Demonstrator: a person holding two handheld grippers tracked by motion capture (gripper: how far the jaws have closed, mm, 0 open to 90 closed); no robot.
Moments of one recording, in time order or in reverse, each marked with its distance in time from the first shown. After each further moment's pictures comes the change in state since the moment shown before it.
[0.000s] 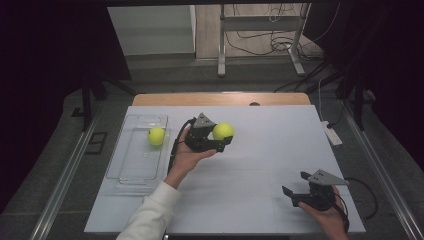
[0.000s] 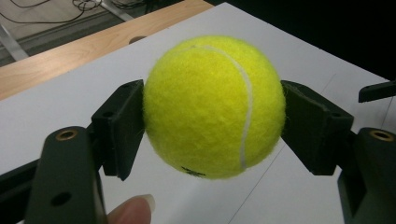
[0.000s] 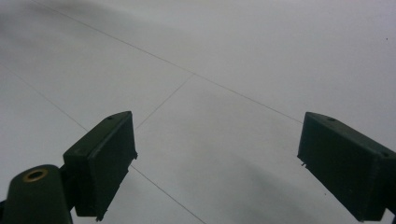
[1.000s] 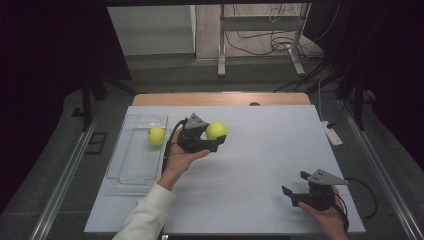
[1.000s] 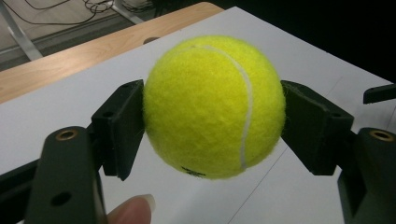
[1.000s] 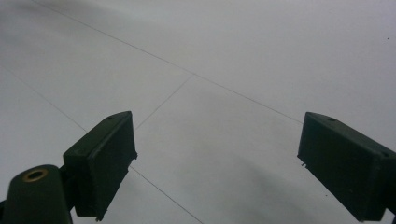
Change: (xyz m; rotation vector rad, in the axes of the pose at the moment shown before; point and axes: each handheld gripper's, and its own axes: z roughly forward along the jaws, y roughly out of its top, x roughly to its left) left arm 0.007 -0.006 -0.018 -0.021 0.031 -0.019; right arm 0.000 0.000 0.001 0.004 -0.003 -0.002
